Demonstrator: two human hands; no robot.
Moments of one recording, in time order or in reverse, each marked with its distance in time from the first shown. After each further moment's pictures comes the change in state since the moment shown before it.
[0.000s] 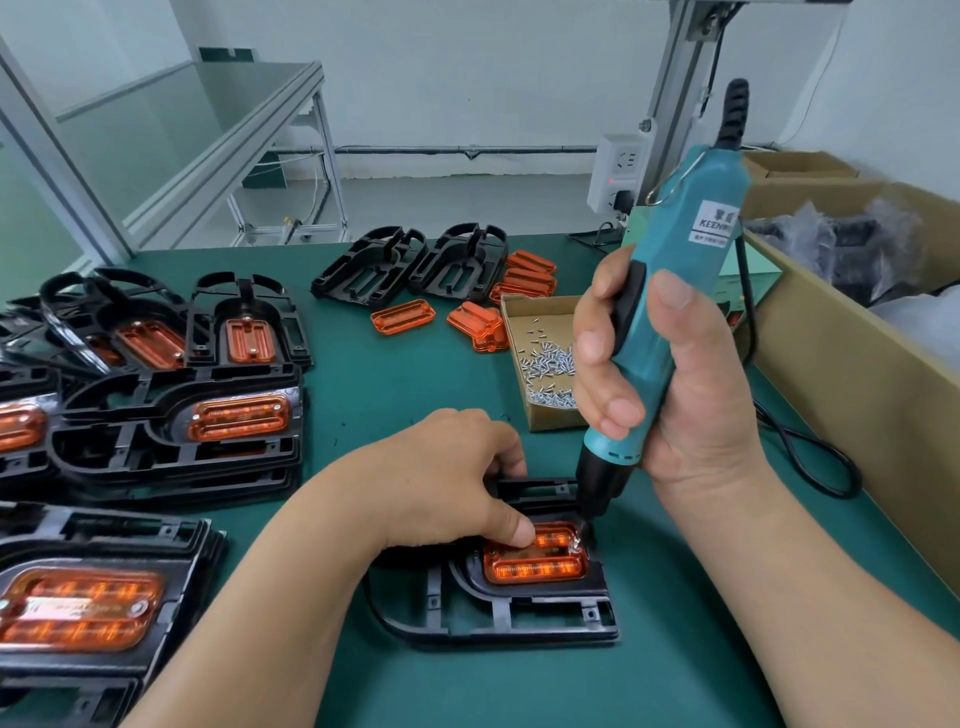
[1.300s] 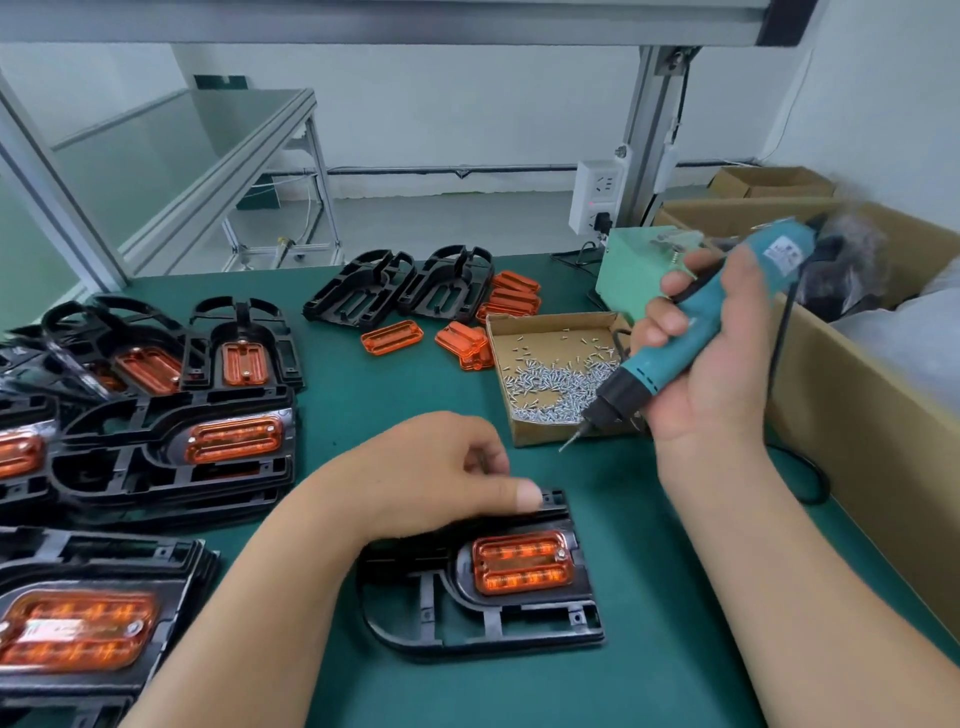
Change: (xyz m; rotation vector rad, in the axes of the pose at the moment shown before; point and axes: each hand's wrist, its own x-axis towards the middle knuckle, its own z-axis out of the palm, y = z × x) left_hand 0.005 -0.004 -0.005 -0.152 0.118 -0.007; right_hand 0.010 -0.016 -0.042 0.035 0.657 -0.284
